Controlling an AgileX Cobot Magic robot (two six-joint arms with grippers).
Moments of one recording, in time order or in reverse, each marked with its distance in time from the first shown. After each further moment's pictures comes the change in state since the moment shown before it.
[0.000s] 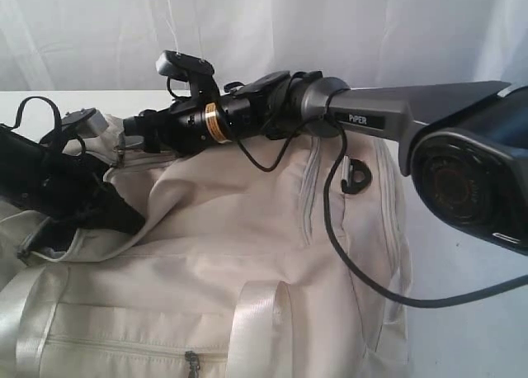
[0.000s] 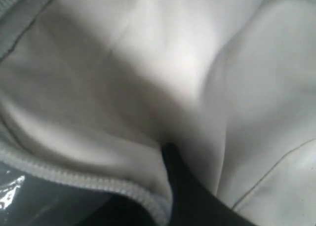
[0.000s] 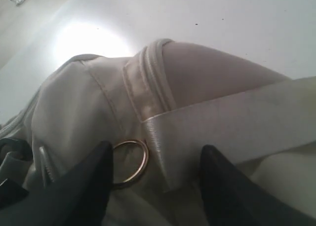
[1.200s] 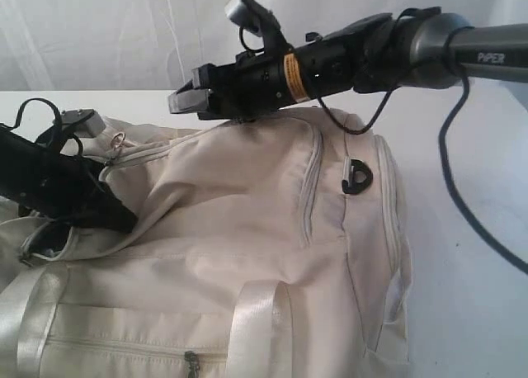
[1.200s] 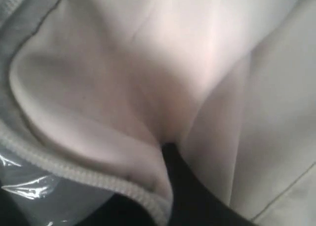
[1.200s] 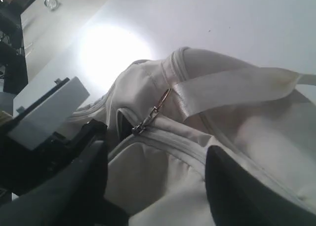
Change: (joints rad) left arm 0.000 0.000 -0.004 0.060 -0.055 -0.035; right arm -0.166 -0.289 0.263 -0.038 -0.224 -0.009
